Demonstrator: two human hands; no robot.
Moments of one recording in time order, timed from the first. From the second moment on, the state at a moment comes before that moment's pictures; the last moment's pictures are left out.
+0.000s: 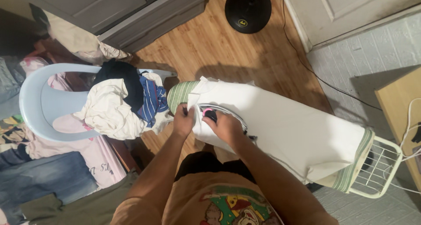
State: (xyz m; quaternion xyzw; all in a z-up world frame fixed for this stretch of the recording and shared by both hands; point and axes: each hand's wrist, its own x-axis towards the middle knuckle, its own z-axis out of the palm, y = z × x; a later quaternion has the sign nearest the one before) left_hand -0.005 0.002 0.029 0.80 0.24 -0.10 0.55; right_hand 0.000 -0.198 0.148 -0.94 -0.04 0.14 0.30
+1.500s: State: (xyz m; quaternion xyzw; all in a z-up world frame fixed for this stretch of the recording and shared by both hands) left_hand -0.010 0.005 0.036 0.88 0.27 -0.08 0.38; right_hand -0.157 -0.560 0.145 -0.85 0.44 0.17 0.25
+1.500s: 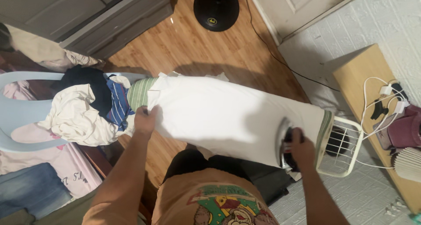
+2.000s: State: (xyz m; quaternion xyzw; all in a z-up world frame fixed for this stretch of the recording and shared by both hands) left_hand -0.002 0.014 0.027 0.70 0.30 -0.11 0.64; right_hand -0.054 -0.239 0.144 -0.95 0.01 0.13 0.29
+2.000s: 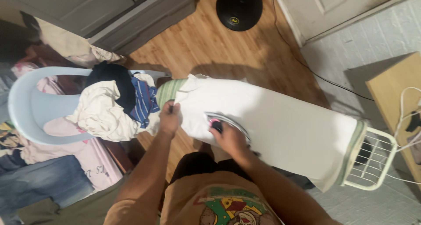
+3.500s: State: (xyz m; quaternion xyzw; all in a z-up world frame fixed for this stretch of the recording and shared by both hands) left_hand -0.005 0.018 0.020 0.69 0.28 -0.18 0.64; right_hand -0.133 -0.453 0.152 -0.86 0.32 0.20 0.35
